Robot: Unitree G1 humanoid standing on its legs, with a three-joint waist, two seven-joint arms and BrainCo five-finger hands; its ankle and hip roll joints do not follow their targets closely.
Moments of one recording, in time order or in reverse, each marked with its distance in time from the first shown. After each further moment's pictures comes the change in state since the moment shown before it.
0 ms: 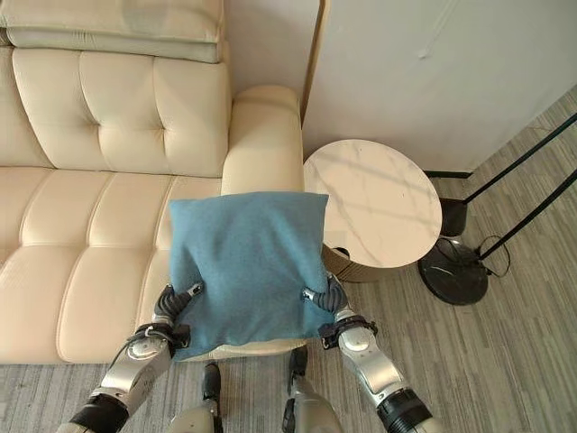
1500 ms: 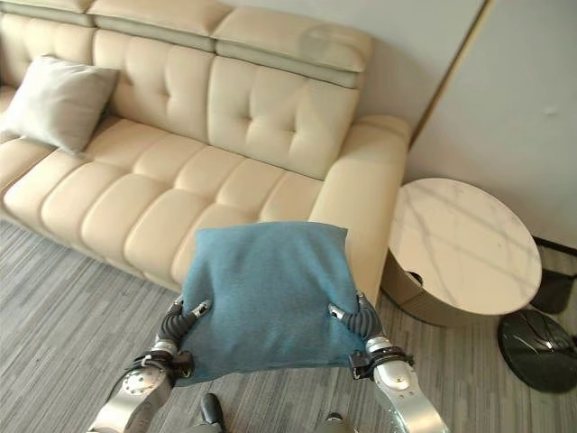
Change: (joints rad) left arm 0.172 0.003 0.067 -0.218 0.025 0.031 -0.045; right arm 0.183 -0.048 -0.100 -0.205 0.039 -0.022 0.071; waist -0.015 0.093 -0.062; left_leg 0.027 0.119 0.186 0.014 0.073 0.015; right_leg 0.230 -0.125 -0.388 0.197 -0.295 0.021
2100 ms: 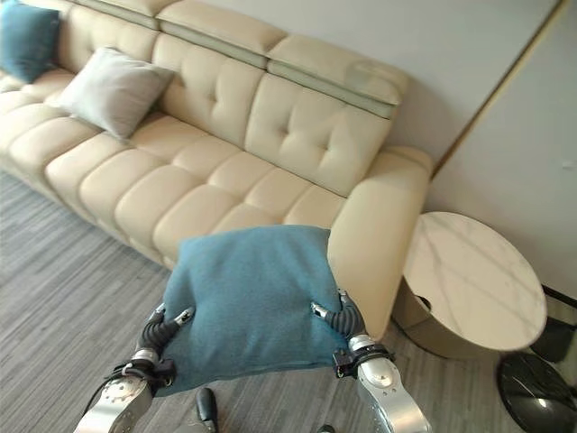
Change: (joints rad) left arm 0.023 -0.043 0.016 0.034 0.005 0.007 -0.025; right arm 0.013 0.020 -0.010 0.006 -0.002 0.002 0.006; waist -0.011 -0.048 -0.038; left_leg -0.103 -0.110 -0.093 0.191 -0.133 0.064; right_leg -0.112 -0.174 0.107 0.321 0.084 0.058
